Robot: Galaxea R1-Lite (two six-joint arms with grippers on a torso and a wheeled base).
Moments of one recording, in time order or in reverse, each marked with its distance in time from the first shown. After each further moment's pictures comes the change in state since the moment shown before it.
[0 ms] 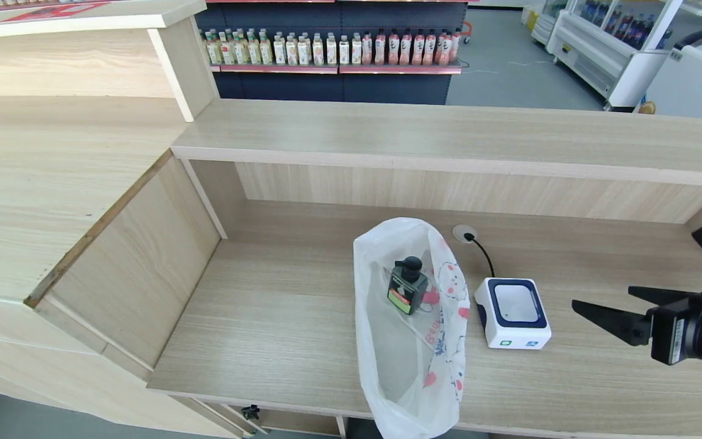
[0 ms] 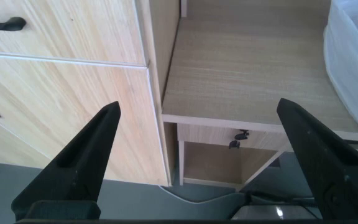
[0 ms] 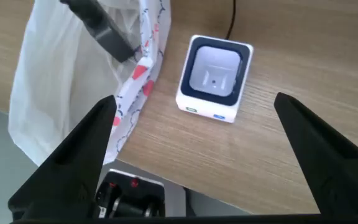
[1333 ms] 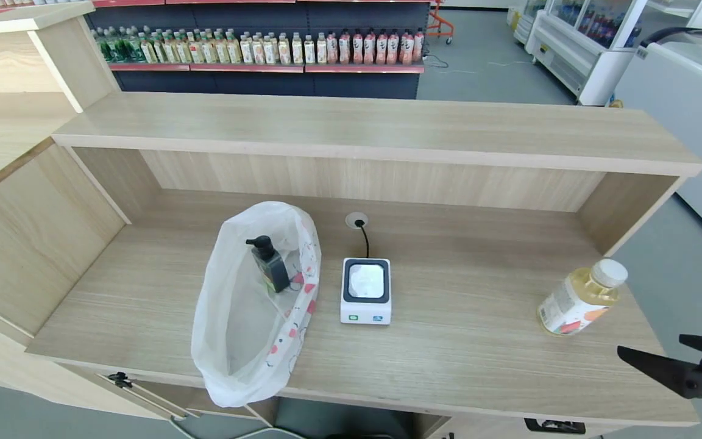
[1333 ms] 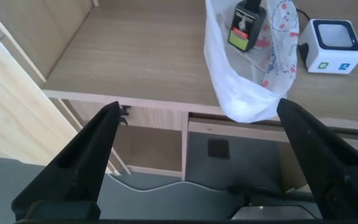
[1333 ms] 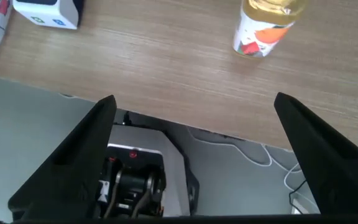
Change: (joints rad) left arm 0.000 0.000 0.000 0.000 0.000 -0.001; right arm -0.083 -0.174 0.029 0.262 0.003 -0.005
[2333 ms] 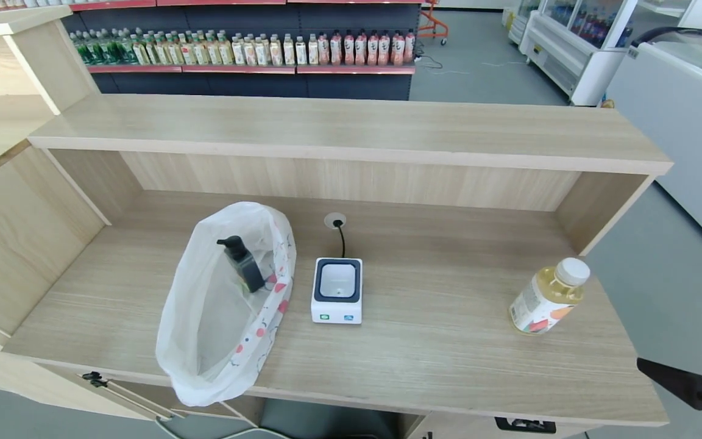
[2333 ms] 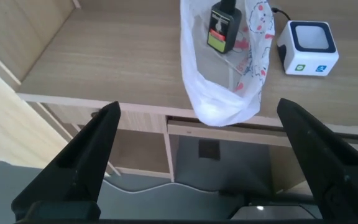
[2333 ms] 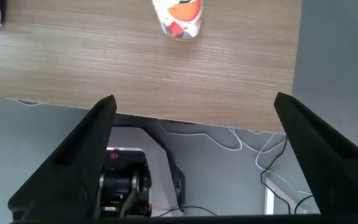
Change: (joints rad) left arm 0.001 0.000 0.000 0.000 0.000 -0.002; right arm -0.065 -0.033 0.055 0.000 -0.081 -0.014
